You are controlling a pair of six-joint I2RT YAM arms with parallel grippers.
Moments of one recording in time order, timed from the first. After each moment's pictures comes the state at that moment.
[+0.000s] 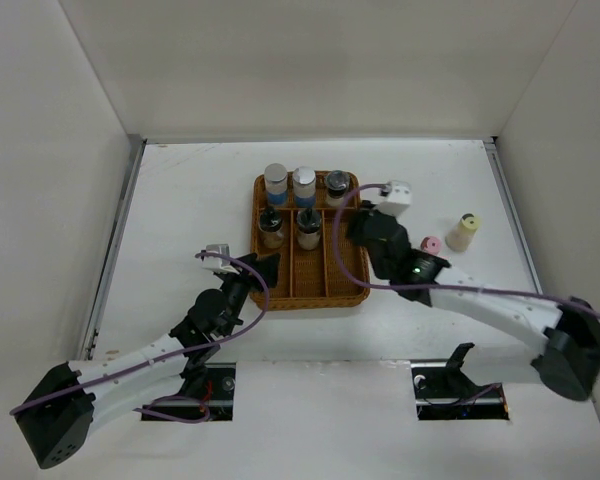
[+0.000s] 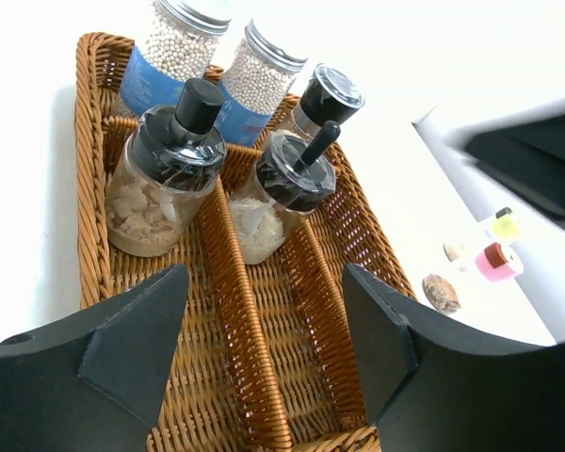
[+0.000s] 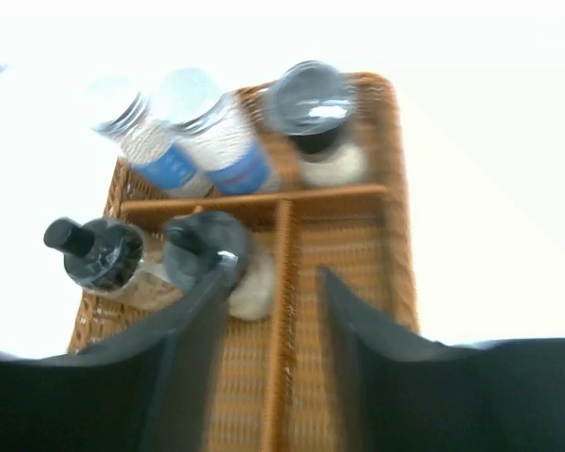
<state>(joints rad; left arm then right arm) -0.83 0.74 0.10 0.71 -0.51 -0.53 0.88 1.34 0.92 0.10 0.71 0.50</state>
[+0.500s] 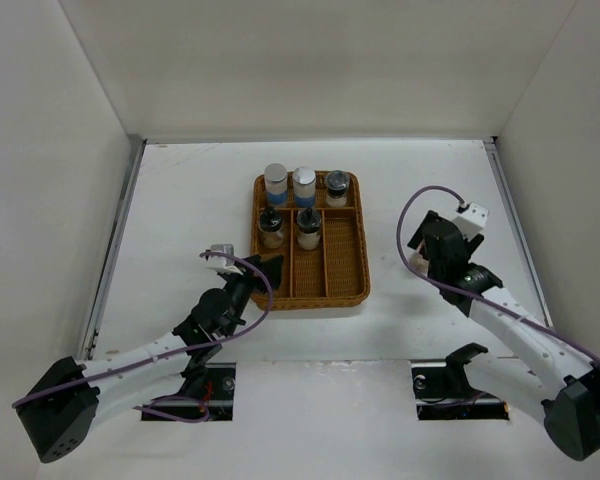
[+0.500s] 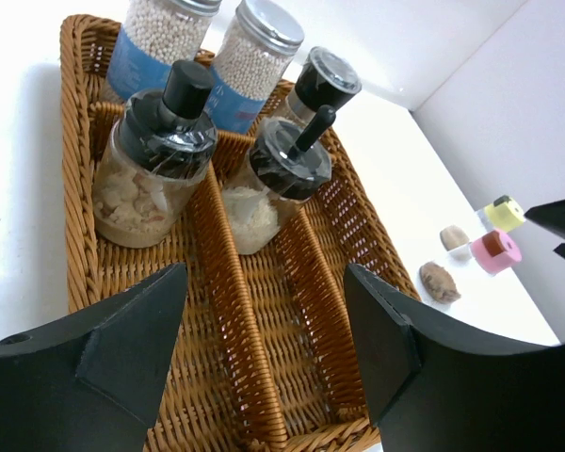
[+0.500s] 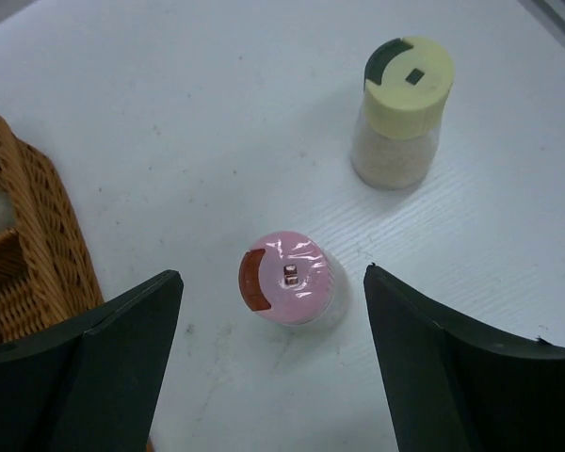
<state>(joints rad) -0.84 0.78 0.10 0.73 -0.50 -0.54 0.44 0.92 0.63 -0.25 0.73 0.62</state>
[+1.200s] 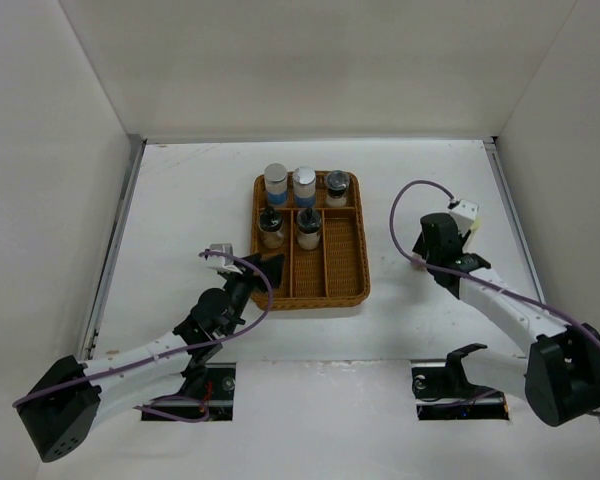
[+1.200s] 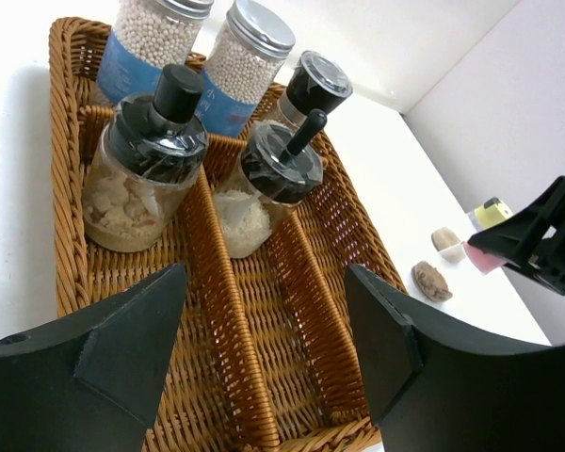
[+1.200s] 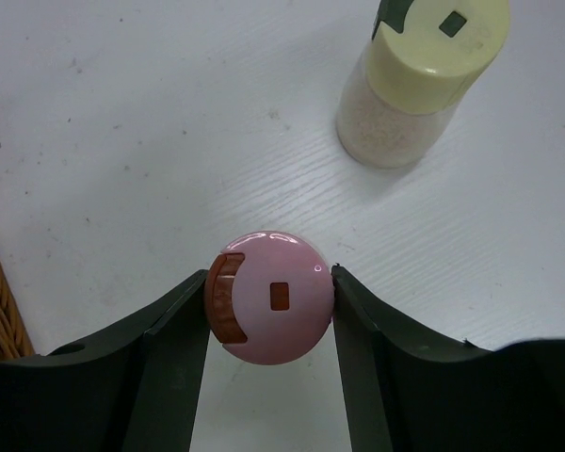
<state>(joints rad) -0.84 0.80 0.10 0.77 -0.49 -0.55 0.32 1.15 0.63 -0.19 0.59 0.54</state>
